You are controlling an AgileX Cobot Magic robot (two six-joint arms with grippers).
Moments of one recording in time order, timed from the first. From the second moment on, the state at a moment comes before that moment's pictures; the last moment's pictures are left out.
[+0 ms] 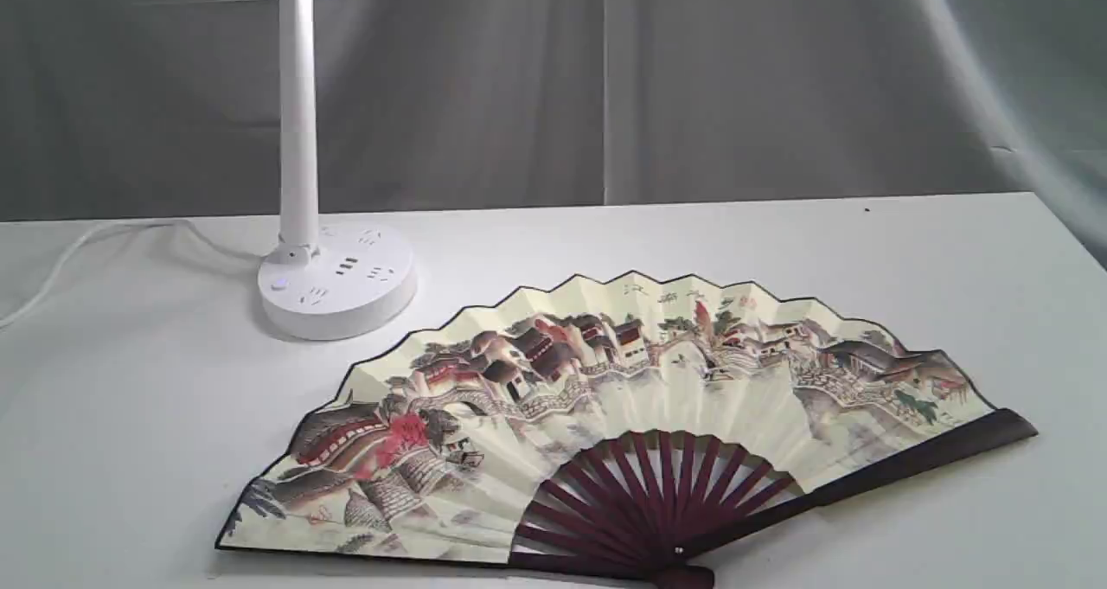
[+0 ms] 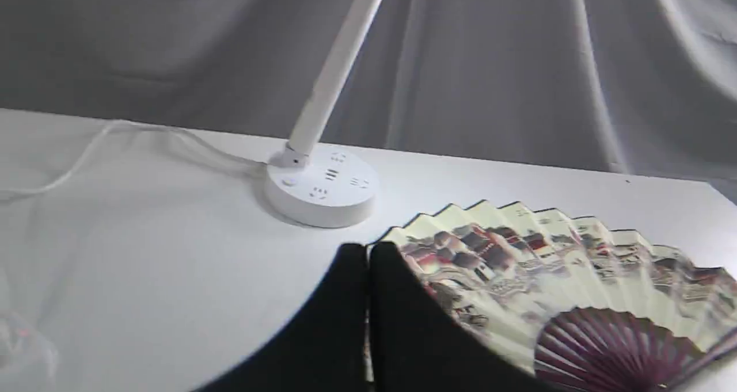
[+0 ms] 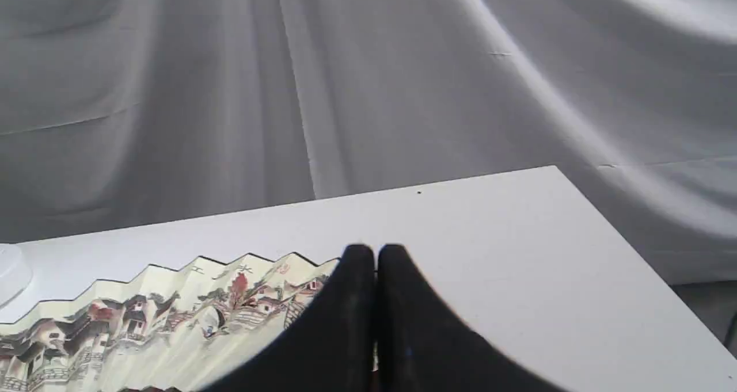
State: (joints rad) left arm -0.18 0.00 -0.49 -0.03 0.76 -0.20; right arm -0.01 0.00 -0.03 -0.14 0.14 0.27
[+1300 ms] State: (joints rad) left arm -0.19 0.00 0.00 -0.01 0.27 -0.05; right arm -0.01 0.00 -0.03 -0.14 0.14 0.27
